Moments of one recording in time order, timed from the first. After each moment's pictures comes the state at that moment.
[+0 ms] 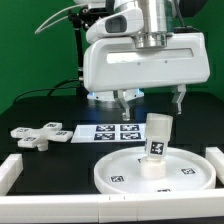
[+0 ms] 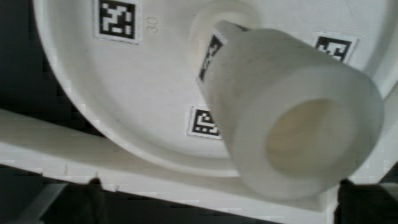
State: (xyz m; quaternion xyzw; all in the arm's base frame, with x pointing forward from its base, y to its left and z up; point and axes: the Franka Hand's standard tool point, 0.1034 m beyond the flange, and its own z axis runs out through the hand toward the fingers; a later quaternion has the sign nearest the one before) arm 0.565 0.015 0.113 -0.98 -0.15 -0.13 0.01
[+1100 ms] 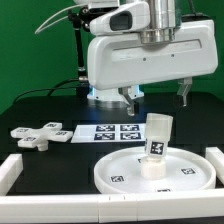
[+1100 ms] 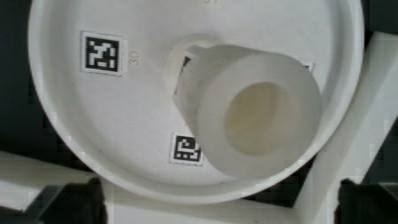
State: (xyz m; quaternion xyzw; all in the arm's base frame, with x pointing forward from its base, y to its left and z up) arm 0.555 0.034 0.117 -0.99 -0.14 0.03 0.04
